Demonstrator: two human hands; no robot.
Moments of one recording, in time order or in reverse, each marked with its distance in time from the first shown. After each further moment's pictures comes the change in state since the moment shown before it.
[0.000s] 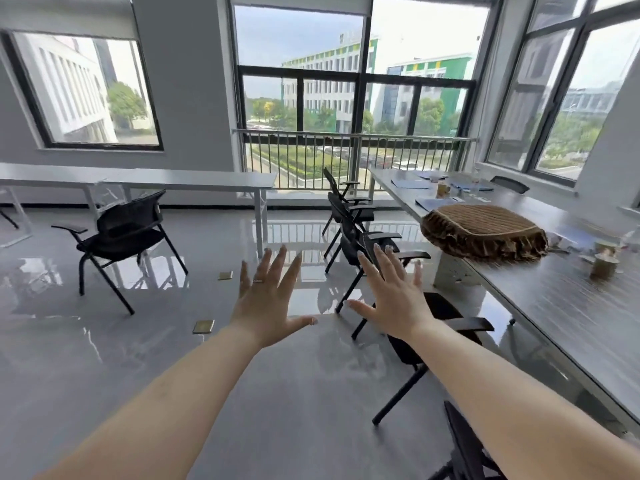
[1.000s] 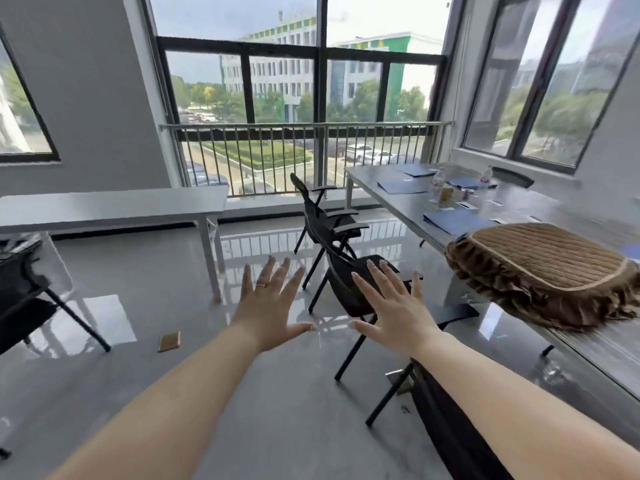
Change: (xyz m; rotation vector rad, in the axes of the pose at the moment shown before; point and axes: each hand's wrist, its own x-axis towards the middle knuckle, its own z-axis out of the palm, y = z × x) left_hand 0.619 -0.201 0.218 0.045 -0.113 0.212; right_hand 0.578 0.121 0.210 -0.036 -0.059 0.089
